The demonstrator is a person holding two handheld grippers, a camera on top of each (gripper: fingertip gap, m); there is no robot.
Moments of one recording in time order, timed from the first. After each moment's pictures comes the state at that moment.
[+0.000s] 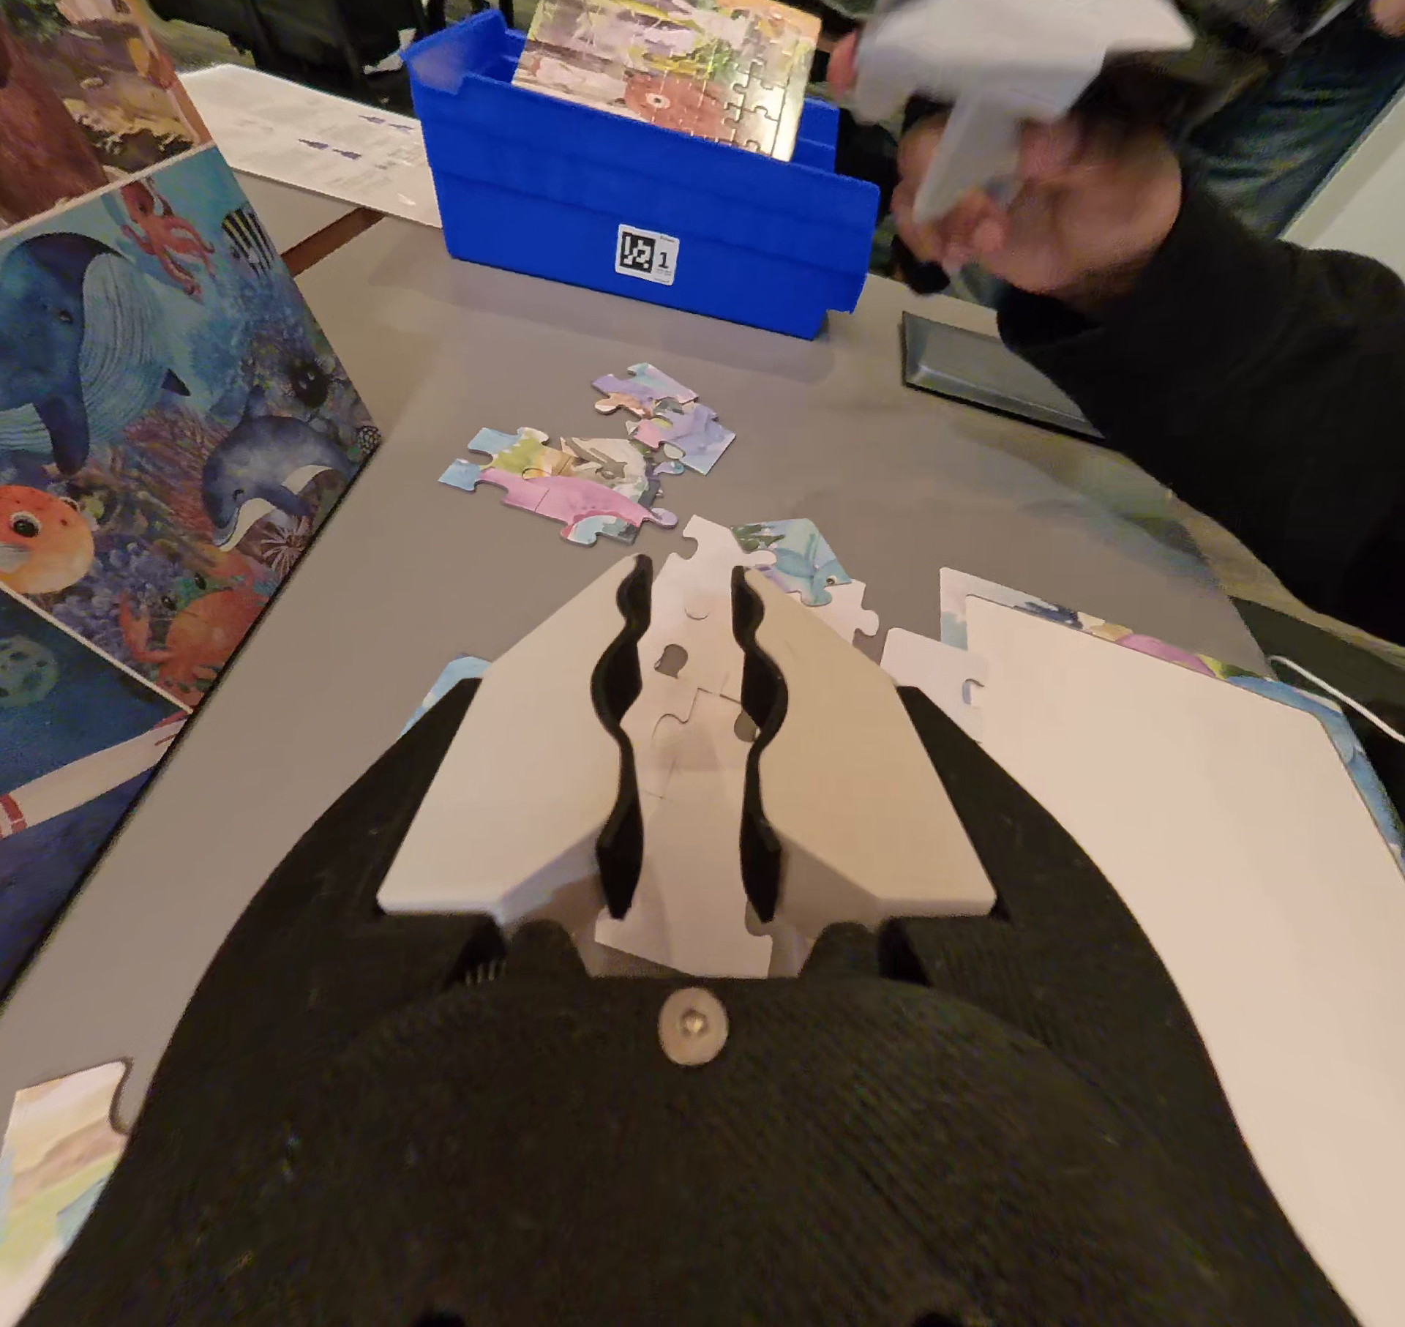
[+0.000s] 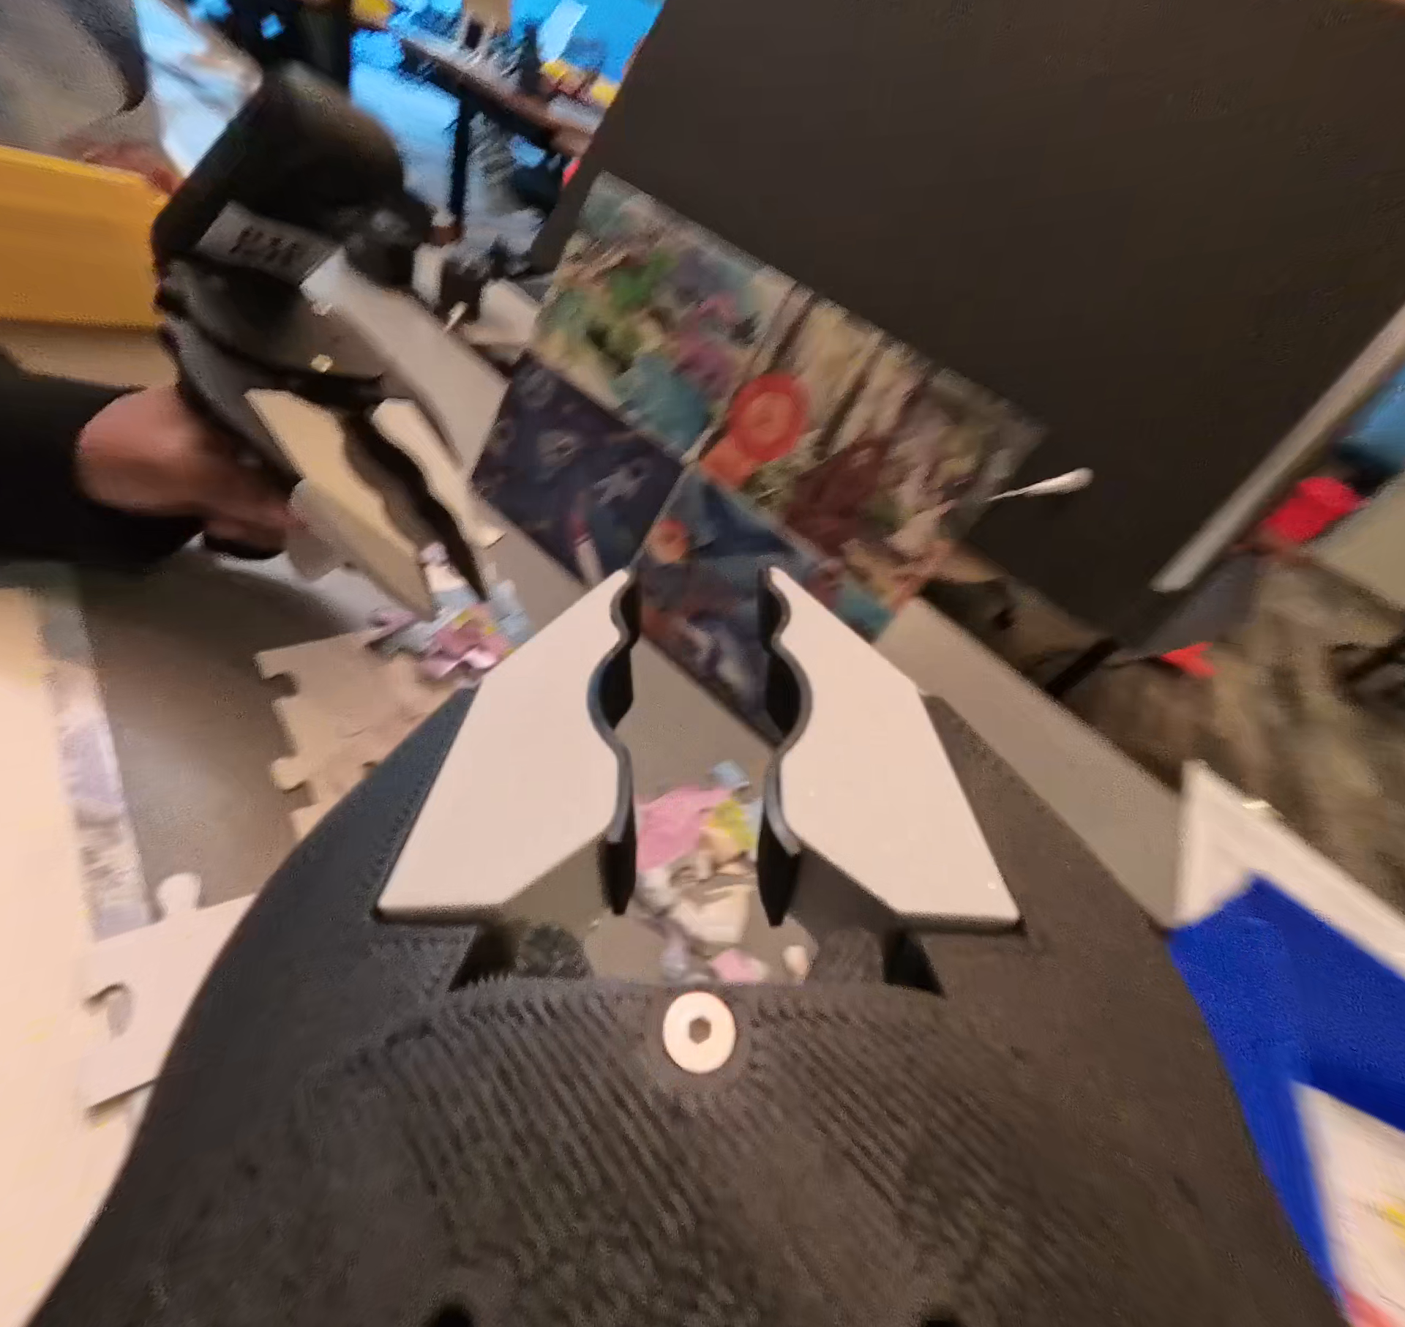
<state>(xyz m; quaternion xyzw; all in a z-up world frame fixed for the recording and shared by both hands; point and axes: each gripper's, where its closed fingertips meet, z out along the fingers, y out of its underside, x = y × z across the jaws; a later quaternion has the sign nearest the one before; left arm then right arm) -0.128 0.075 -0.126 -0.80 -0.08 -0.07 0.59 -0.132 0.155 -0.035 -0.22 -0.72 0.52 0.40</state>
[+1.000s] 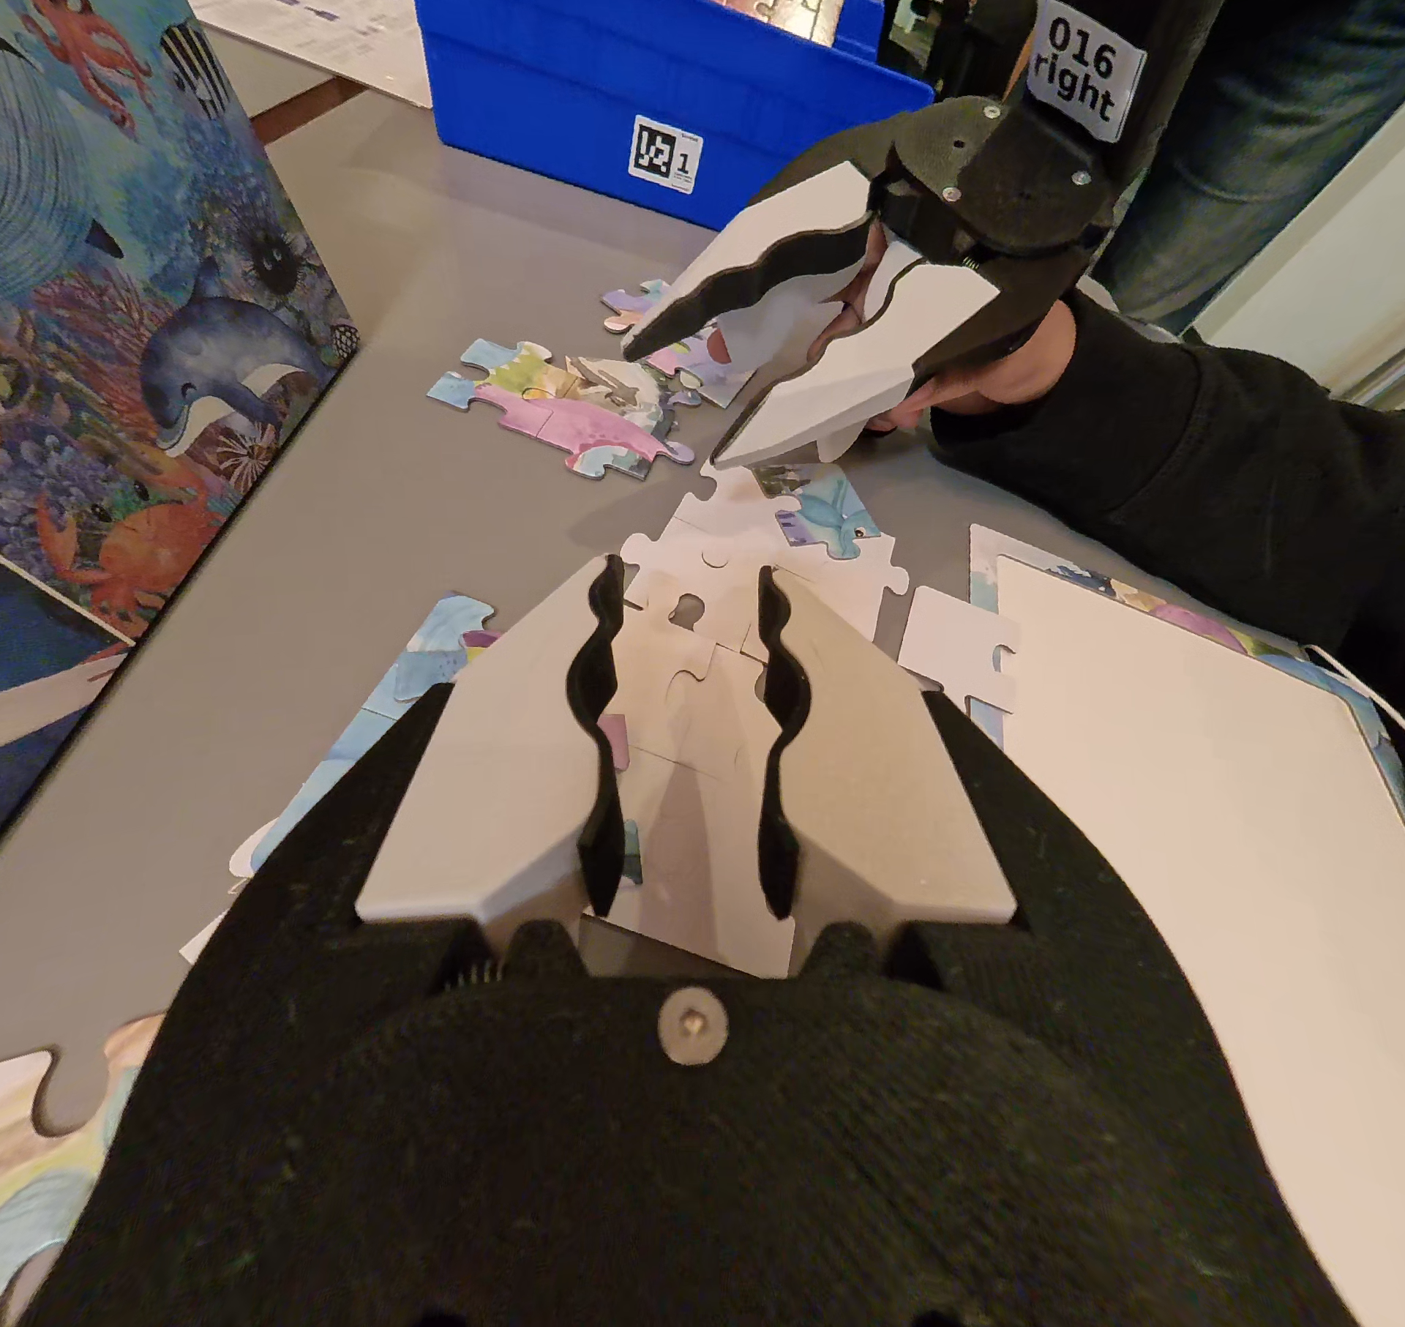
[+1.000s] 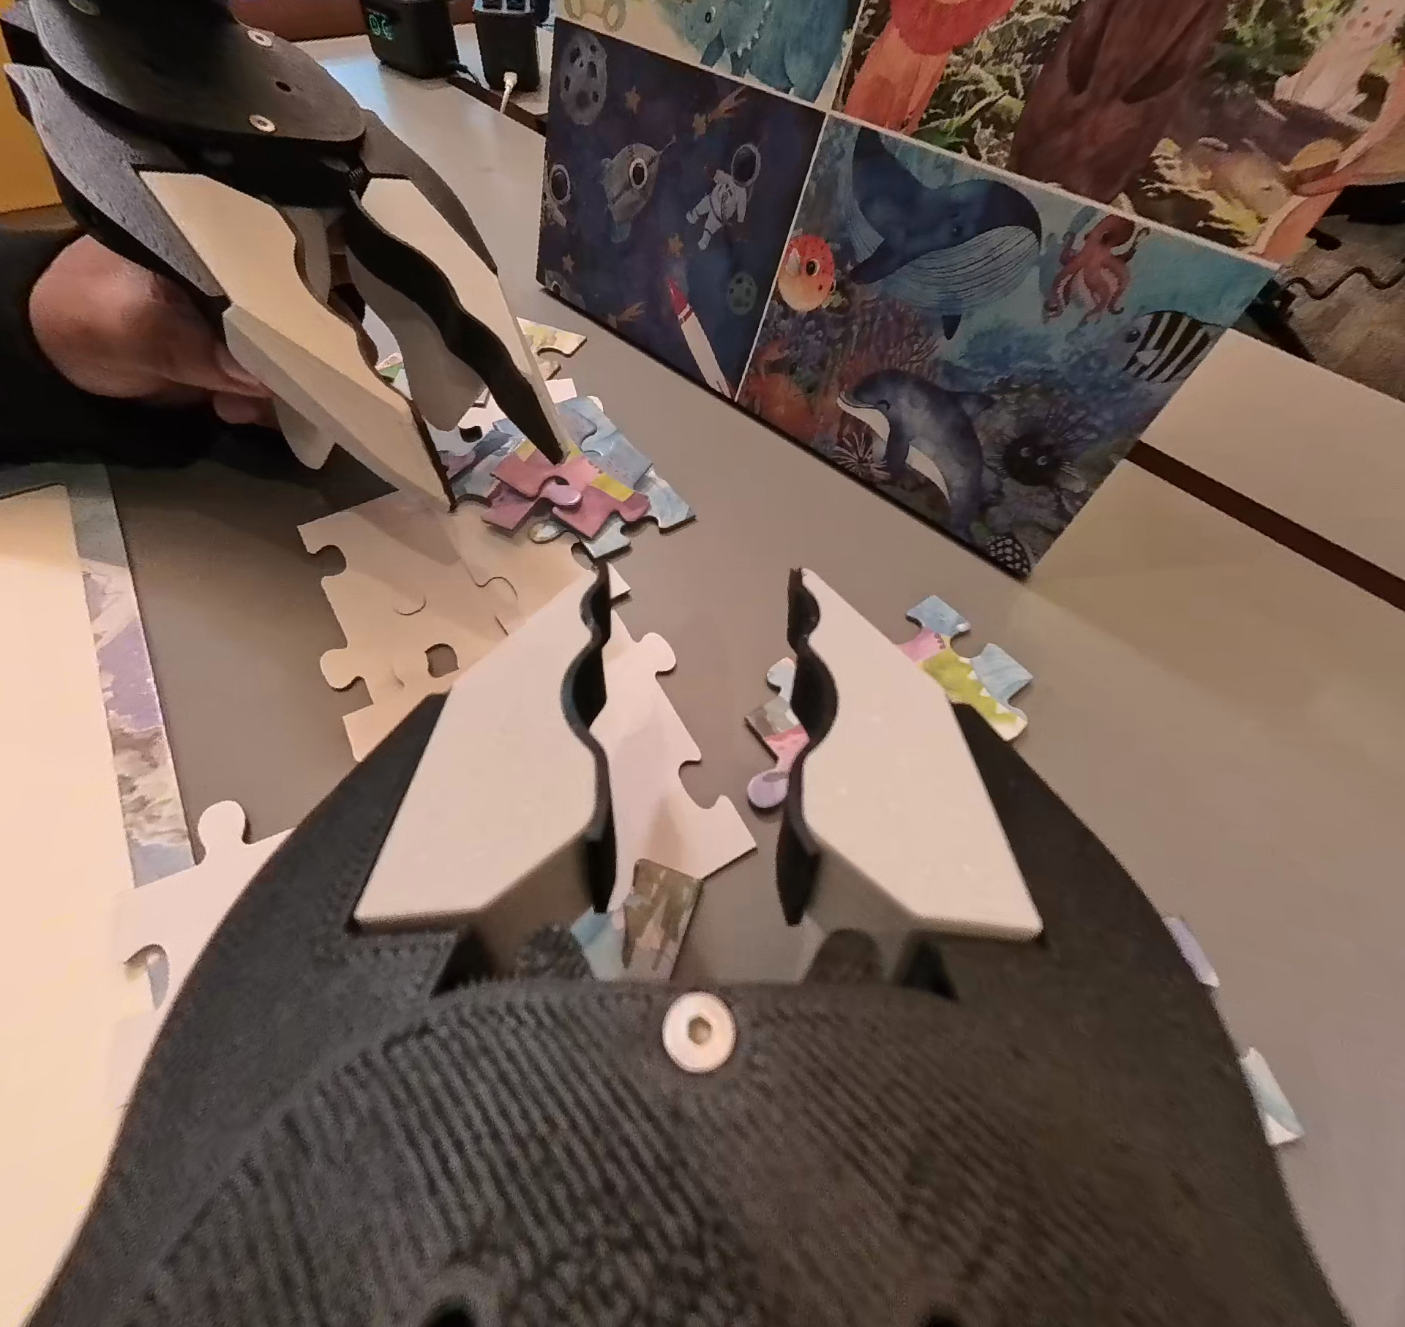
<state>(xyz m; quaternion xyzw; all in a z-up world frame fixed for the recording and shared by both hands) -0.131 0.078 -0.155 -0.82 -0.10 -0.09 0.55 -0.152 0.132 -0.154 -0.31 -0.77 0.50 0.25</state>
